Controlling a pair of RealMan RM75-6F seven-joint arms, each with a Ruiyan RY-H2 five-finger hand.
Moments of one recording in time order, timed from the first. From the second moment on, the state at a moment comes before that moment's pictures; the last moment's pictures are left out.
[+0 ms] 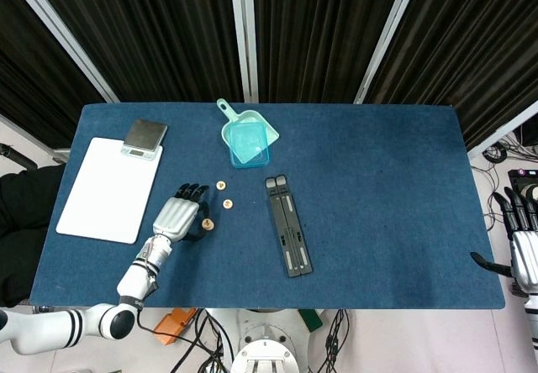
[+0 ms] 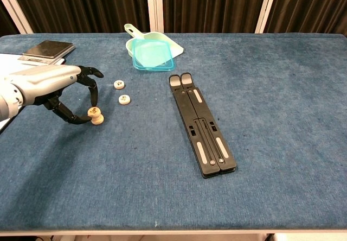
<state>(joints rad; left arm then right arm) -0.63 -1.58 -0.10 -1.53 1.05 1.02 0.45 0.06 -1.05 0.09 -1.59 -1.49 1.51 0.08</state>
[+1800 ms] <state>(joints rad) -0.86 -1.78 -0.21 -1.28 0.73 0.92 0.57 0.06 -1.05 0.09 -1.55 -1.48 1.50 0.12</state>
